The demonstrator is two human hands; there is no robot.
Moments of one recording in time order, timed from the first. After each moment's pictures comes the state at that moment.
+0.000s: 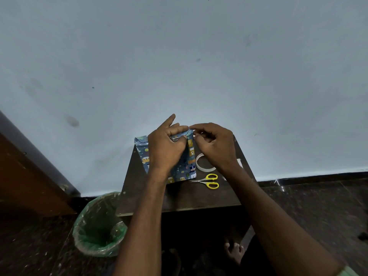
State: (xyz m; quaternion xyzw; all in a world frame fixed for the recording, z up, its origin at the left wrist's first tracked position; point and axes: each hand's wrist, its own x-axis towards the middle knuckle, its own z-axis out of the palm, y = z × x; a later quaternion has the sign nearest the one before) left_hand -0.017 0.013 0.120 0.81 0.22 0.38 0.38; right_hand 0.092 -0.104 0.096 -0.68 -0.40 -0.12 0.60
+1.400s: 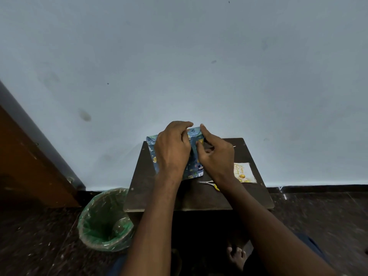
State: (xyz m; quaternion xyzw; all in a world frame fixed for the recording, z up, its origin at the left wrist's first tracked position) left_hand -0.021 0.011 0.116 0.82 0.27 0.45 0.21; right_hand 0.062 -0.081 0.071 -0.73 -0.37 -0.21 0.53
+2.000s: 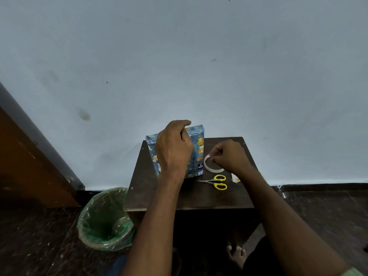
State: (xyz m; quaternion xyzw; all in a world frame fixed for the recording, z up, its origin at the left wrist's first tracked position) left_hand -0.018 0.009 0.109 0.80 0.29 0.48 0.22; right_hand 0.120 -0.109 0.064 -0.88 -0.35 0.06 0.32
